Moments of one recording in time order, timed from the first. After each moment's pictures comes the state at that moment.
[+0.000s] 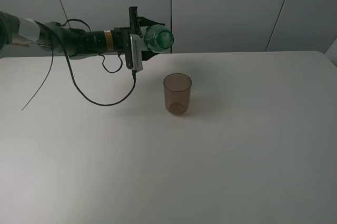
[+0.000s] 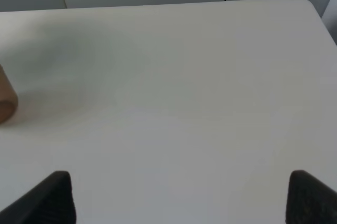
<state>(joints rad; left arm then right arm) -0.26 2.52 -1.76 1.24 -1.05 0.28 -0.03 0.00 -0.50 0.02 1.10 0.01</state>
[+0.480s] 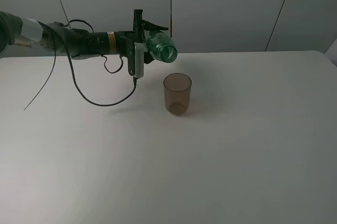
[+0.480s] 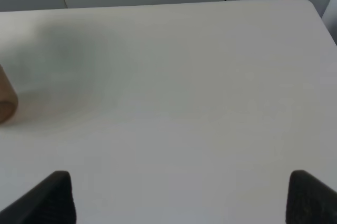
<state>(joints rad) -0.27 2.52 -1.77 1.26 -1.02 0.44 -0.03 0.00 -0.50 0.02 1.10 0.01</state>
